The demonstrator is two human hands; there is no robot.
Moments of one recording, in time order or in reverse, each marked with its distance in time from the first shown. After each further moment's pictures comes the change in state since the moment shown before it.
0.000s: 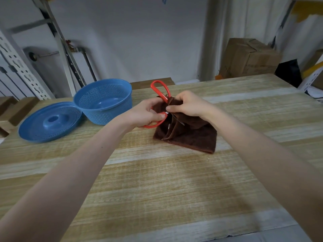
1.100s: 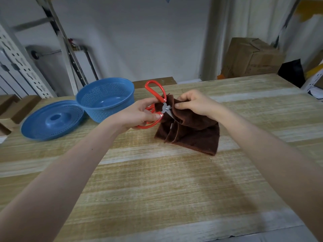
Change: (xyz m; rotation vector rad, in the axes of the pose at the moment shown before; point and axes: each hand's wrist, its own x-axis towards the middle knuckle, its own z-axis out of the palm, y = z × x) left_hand -0.015 -0.011 -0.015 -0.063 -0.034 -0.002; right_hand -0.003 0.007 -0.007 0.088 -0.019 -0.039
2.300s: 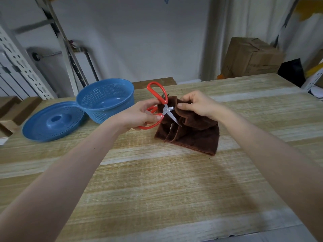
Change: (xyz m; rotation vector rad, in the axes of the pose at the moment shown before) left_hand -0.001 0.004 0.003 0.043 -0.015 -0.015; right_hand 0.004 0.018 -0.005 0.019 0.005 -0.026
